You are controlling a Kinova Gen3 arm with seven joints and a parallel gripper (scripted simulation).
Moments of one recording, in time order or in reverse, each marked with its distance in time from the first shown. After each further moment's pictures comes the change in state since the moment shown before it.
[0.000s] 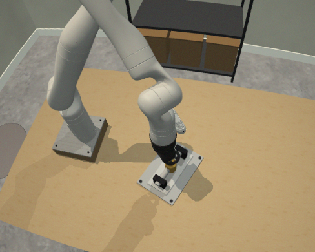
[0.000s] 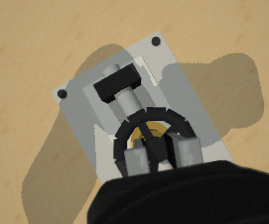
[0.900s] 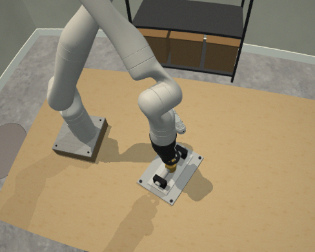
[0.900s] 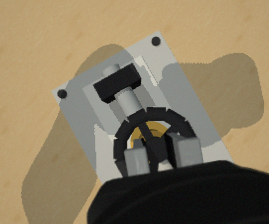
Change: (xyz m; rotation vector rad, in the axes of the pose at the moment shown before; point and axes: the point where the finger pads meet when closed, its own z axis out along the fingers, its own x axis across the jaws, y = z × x) arm 0.000 0.000 0.000 0.000 0.000 0.000
